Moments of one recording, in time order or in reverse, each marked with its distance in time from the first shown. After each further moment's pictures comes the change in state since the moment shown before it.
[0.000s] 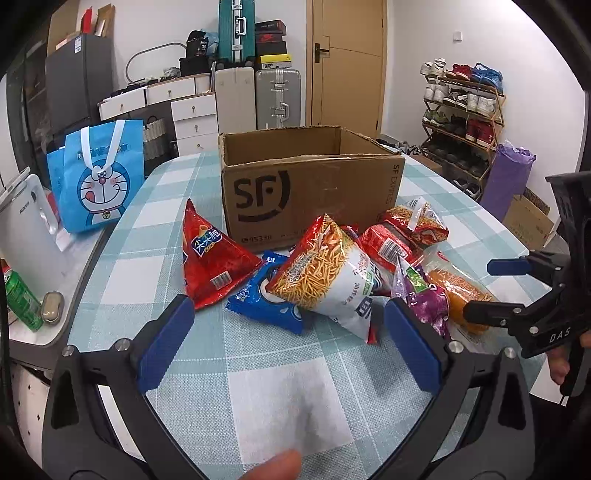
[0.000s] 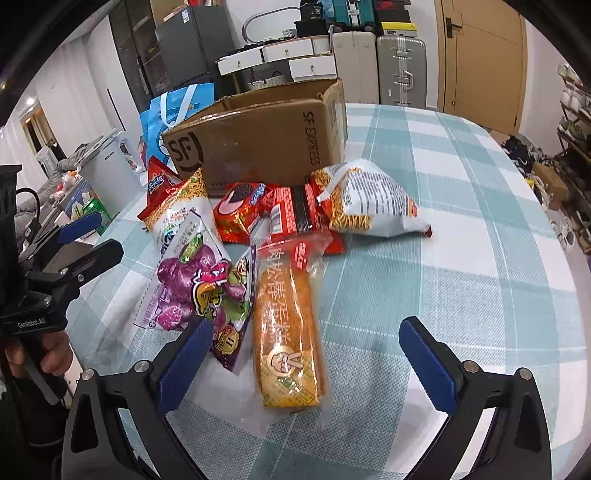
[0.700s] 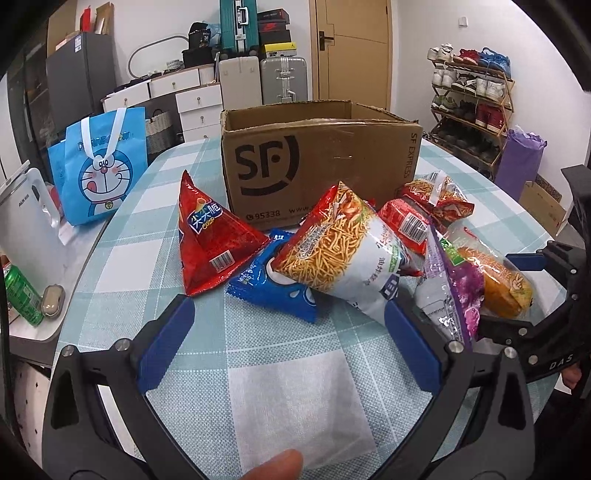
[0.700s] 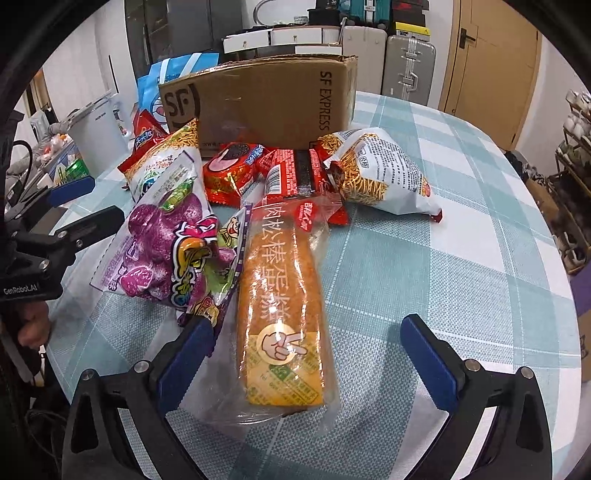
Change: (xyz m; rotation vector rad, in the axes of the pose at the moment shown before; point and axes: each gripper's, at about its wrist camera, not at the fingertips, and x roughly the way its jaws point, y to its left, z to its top) left arm 0.035 0.001 -0.016 0.019 0.043 0.045; right arm 0.028 0.011 -0.013 -0.107 0.042 -0.095
